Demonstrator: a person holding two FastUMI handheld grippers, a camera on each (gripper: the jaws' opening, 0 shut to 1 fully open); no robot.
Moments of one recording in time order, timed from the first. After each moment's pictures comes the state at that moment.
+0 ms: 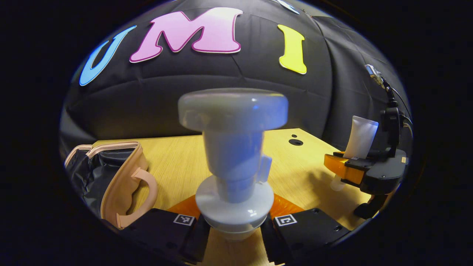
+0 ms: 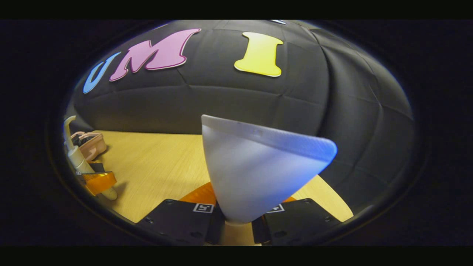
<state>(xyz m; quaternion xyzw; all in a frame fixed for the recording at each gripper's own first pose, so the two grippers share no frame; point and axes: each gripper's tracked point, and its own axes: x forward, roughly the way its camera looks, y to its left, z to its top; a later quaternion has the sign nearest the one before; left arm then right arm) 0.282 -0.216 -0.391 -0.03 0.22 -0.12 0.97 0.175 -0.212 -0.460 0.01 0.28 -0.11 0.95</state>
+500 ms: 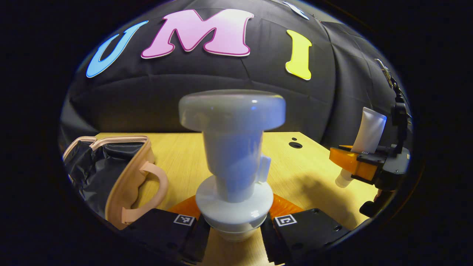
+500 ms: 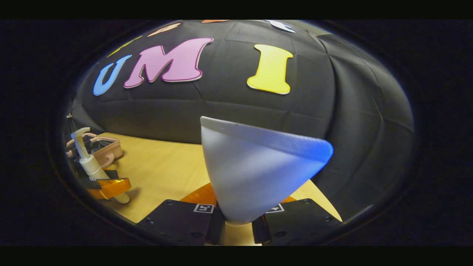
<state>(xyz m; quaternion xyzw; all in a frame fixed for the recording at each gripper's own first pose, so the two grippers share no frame) 0.264 -0.194 -0.371 -0.05 0.22 -0.12 0.97 0.168 -0.182 -0.391 -0.01 0.23 -0.07 0.97</state>
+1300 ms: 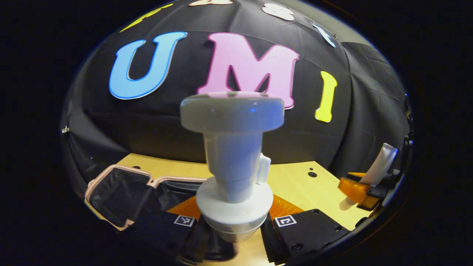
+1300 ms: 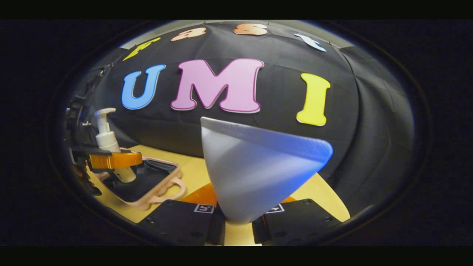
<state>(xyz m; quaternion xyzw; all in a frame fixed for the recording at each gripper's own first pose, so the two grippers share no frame) 0.254 0.022 -0.254 -0.07 0.20 -0.08 0.97 0.157 0.000 -0.257 0.00 0.19 0.00 0.98</state>
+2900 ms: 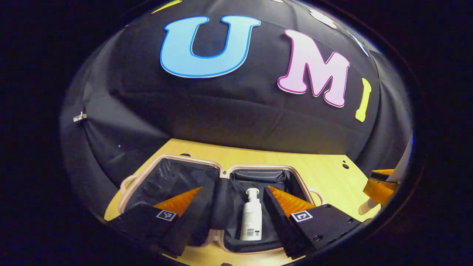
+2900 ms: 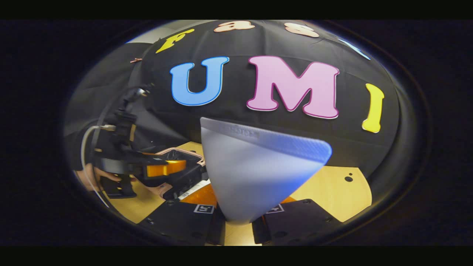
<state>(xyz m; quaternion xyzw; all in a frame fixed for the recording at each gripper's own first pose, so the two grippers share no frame) 0.226 0.200 -0.247 -0.08 0.24 -0.01 0.97 0.151 0.226 -0.241 0.02 0.26 0.15 0.95</state>
